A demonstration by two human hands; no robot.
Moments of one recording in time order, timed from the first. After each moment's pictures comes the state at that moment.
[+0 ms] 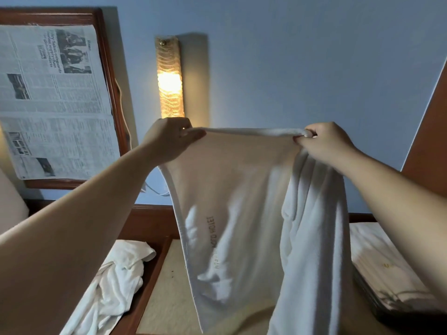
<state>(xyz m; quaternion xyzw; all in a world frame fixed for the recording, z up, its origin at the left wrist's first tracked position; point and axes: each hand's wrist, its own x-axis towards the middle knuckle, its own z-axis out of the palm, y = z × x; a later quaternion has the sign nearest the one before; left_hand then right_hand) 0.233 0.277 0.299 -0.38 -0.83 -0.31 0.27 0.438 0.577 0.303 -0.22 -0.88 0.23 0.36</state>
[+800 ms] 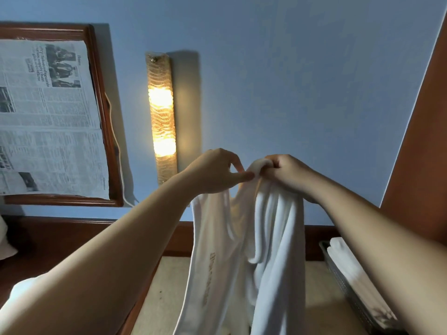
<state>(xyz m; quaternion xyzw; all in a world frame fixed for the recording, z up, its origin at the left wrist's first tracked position) 0.300 0.363 0.291 -0.48 -0.82 -0.28 0.14 0.429 0.542 0.292 -0.09 -0.91 0.35 0.19</state>
